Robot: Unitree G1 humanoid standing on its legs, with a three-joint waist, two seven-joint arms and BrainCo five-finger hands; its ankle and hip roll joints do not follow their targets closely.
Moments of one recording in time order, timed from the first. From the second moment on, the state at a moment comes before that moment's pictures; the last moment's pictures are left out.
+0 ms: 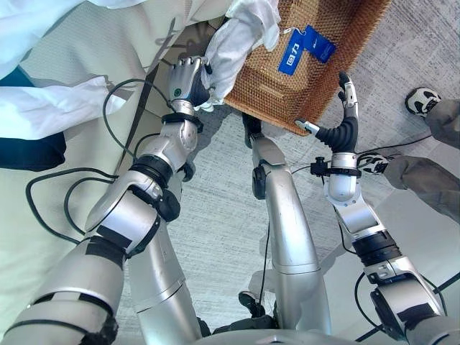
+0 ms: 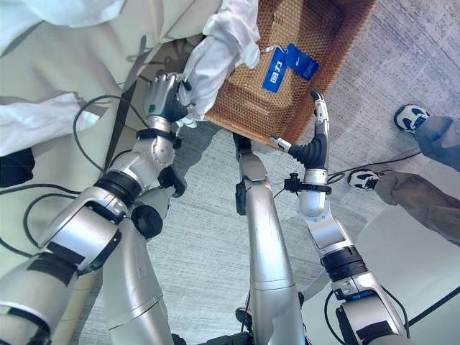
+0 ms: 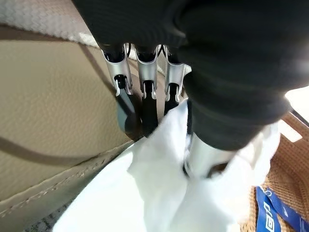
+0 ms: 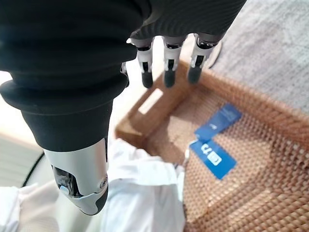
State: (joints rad) left arm -1.16 0.39 -0.62 0.98 0.34 -0.11 0.62; right arm -0.49 -0.41 0.21 0.23 -0.09 -0.30 -0.57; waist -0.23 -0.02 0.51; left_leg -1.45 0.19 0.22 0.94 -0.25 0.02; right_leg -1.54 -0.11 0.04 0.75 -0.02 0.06
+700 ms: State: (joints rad) left arm -1.17 0.28 -0.50 0.97 0.00 -0.15 0.51; right arm -0.49 -0.40 0.21 0.20 -0.07 -0.29 -0.54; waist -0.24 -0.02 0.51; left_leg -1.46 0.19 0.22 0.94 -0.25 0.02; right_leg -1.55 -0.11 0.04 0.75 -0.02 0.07
